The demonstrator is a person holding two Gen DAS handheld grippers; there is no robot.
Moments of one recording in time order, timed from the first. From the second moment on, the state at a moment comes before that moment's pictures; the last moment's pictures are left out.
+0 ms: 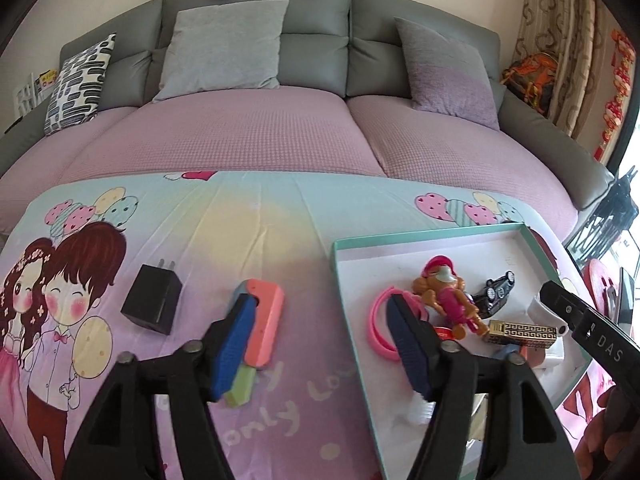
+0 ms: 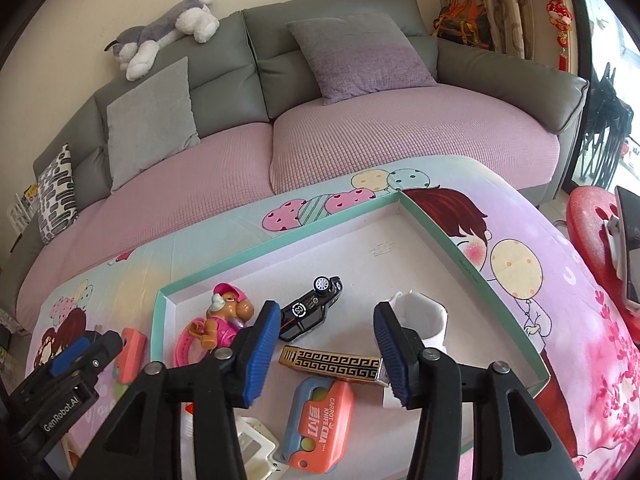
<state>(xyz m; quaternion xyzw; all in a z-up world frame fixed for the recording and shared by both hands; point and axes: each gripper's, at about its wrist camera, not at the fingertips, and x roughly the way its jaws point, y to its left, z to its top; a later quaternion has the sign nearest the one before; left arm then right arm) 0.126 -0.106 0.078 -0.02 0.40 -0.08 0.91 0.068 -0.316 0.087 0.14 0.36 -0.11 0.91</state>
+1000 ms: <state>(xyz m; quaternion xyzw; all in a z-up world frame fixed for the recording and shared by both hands) 0.133 -0.039 0.059 -0.09 0.41 0.03 0.91 0.088 -0.264 0.071 0.10 0.40 -0.07 0.91</state>
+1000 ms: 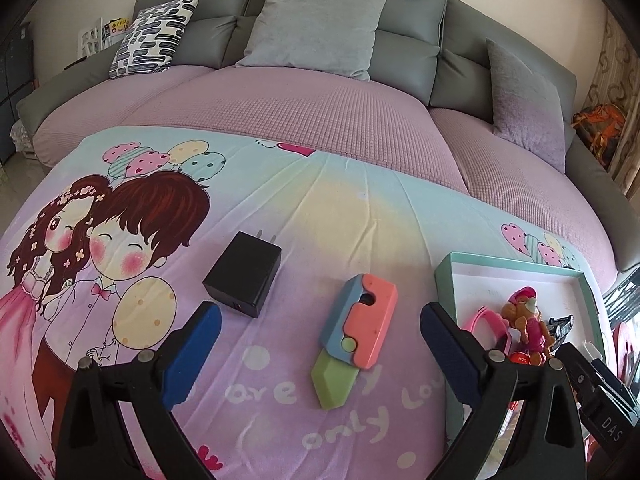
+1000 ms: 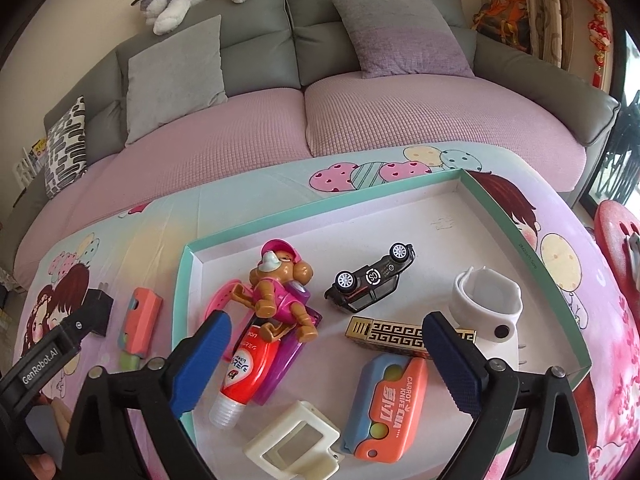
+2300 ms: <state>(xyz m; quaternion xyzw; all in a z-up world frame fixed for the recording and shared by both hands) 0.157 0.057 0.027 -0.18 0.41 0.04 0.89 0.127 -0.120 0.051 0.05 0.41 0.10 0.91</state>
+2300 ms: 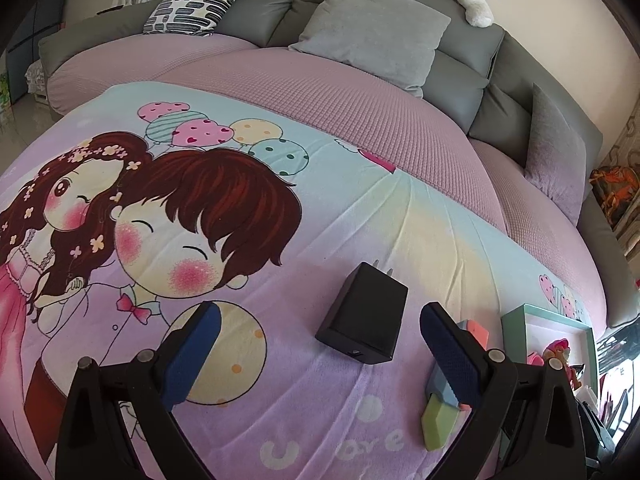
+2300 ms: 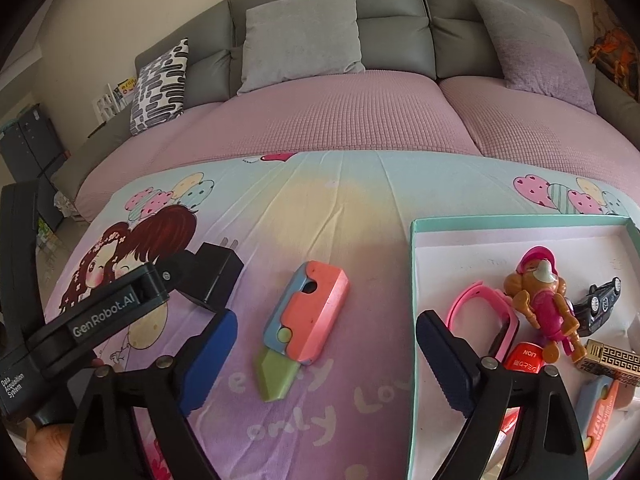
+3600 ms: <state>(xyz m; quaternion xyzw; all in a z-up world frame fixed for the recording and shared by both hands) 0.168 0.062 0.010 -0.16 0.45 0.04 0.88 0.155 -0.082 0.016 -0.02 0.44 0.10 0.89</state>
